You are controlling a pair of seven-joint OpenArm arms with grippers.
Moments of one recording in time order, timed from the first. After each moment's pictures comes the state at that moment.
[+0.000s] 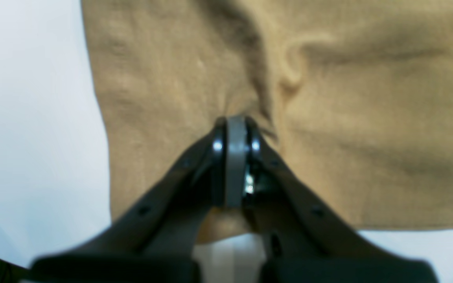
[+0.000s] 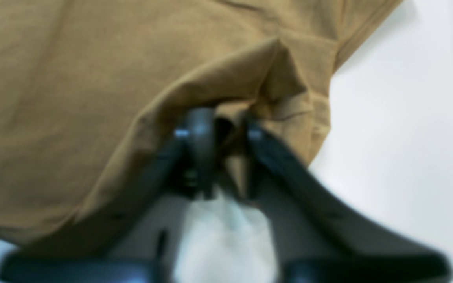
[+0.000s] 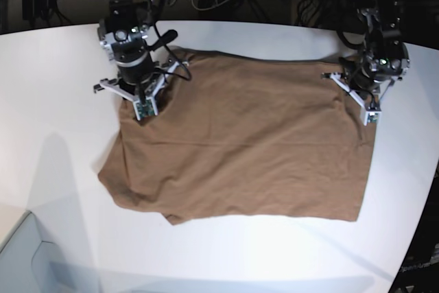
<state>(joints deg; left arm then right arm) 9.8 -11.7 -15.7 93.4 -9.8 -11.7 55.9 -18.2 -4.9 0.5 103.1 -17.8 12.9 -33.4</state>
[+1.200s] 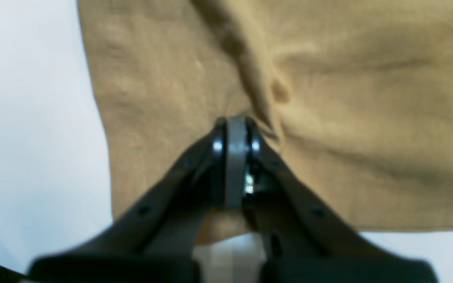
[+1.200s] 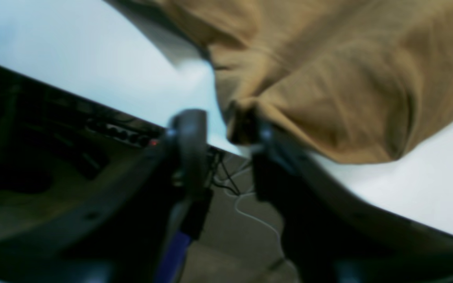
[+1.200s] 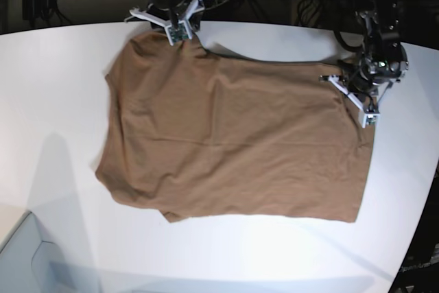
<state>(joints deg) 8.9 -11.3 -15.7 93.1 -9.9 -11.8 56.3 -43.6 -8.2 -9.8 115.9 -17.9 12.2 -33.8</state>
